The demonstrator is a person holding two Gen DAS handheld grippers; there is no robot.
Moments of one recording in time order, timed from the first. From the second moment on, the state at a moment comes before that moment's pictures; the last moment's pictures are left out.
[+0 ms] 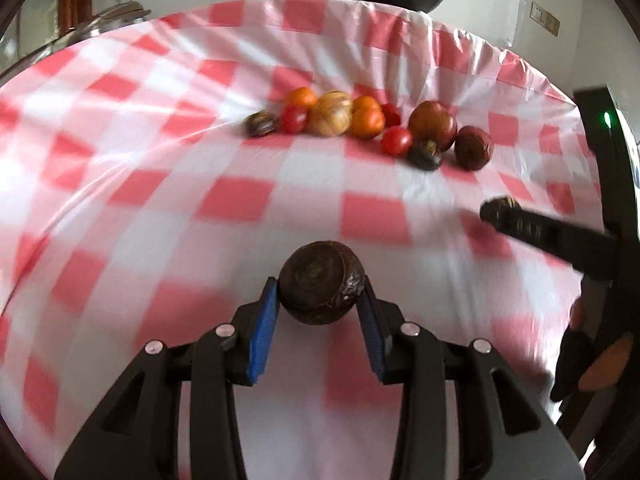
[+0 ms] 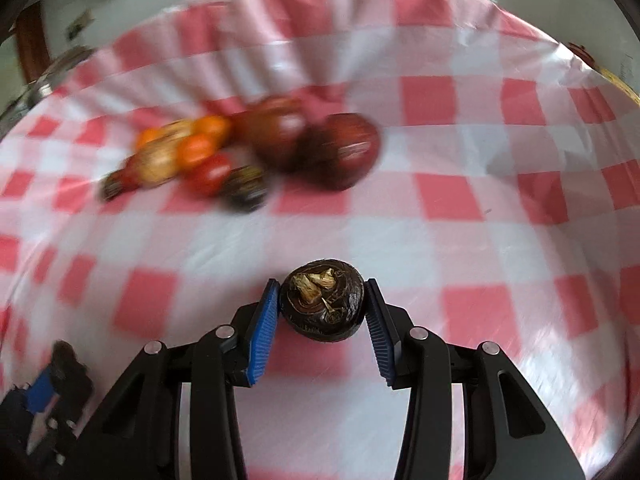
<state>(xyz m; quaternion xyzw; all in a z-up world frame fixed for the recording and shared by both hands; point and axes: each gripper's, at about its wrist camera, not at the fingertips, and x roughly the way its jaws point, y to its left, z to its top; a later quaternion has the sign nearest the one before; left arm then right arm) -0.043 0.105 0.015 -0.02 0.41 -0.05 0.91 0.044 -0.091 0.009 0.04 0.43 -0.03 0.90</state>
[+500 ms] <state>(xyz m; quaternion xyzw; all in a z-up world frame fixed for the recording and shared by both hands) -0.192 0.231 0.033 -0.08 0.38 0.06 0.92 -0.062 0.009 0.040 -0.02 0.40 0.07 0.91</state>
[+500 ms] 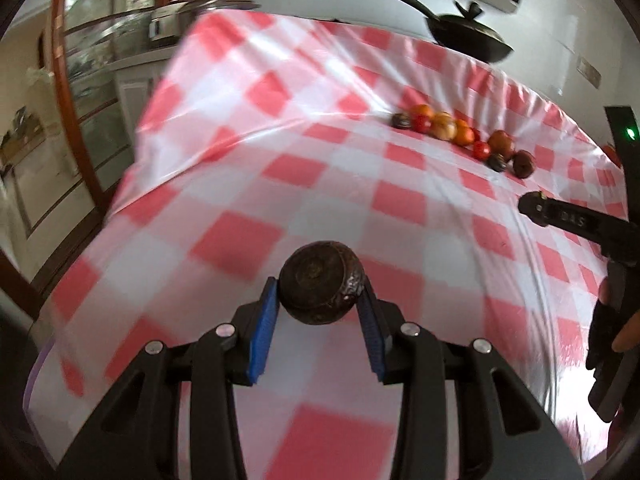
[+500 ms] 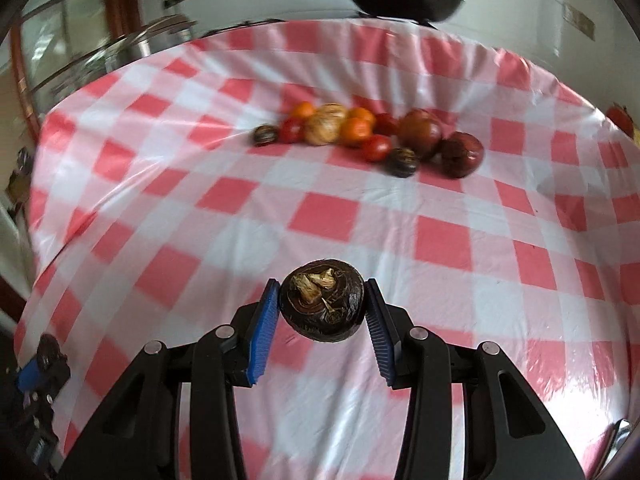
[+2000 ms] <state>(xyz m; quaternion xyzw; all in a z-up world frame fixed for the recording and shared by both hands) -0.412 0.428 -0.086 -0.14 0.47 0.23 0.84 -0.324 0.324 -0.099 -0.32 0.47 0.47 0.68</state>
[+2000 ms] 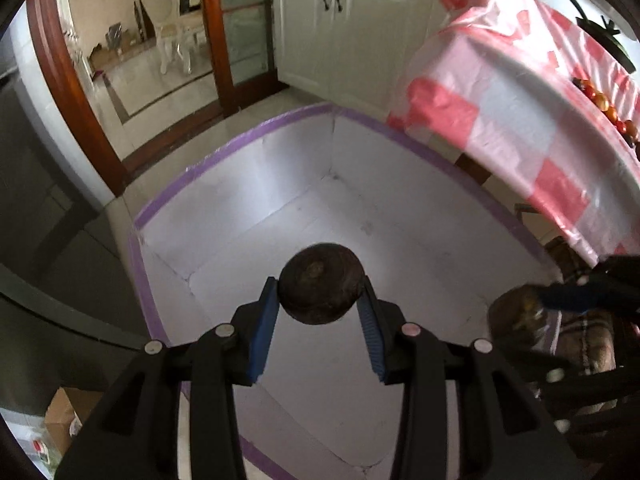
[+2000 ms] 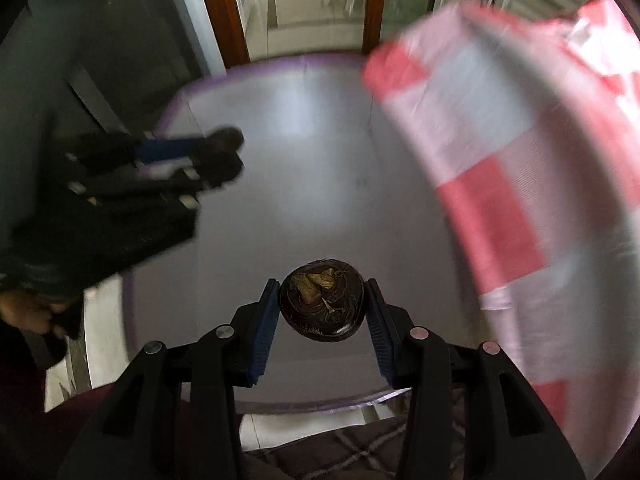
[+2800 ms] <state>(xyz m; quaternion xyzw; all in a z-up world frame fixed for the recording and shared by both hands) -0.402 0.426 -0.132 -0.15 0.54 0.24 0.79 -0.349 0.302 -0.127 -0.43 0.53 0.44 0.59</state>
